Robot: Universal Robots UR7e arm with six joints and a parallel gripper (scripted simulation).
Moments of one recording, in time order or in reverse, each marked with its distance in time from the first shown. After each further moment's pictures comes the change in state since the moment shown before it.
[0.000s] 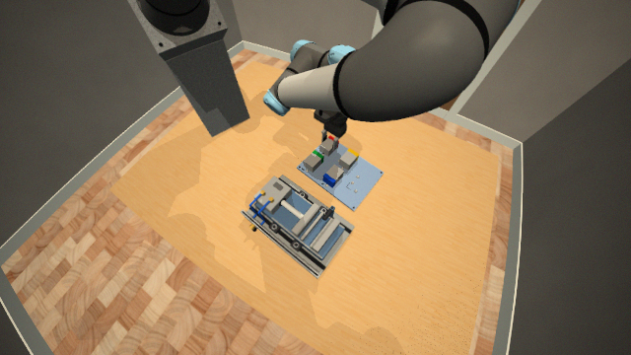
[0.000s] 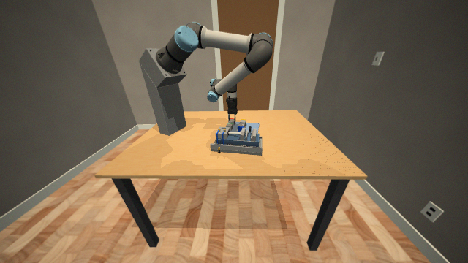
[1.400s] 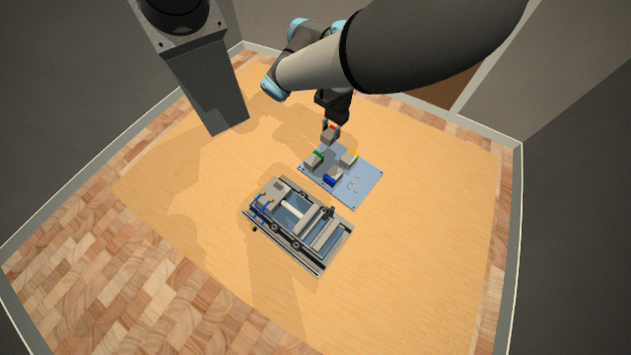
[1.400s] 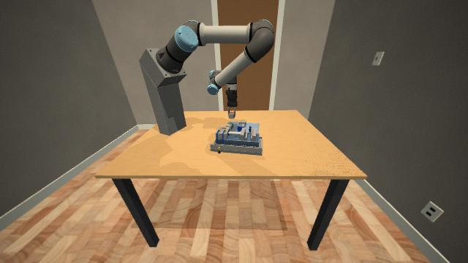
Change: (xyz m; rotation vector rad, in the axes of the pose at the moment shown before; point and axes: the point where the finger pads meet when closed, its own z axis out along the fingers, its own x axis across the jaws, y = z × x) arm 0.000 0.000 -0.058 0.000 0.000 0.000
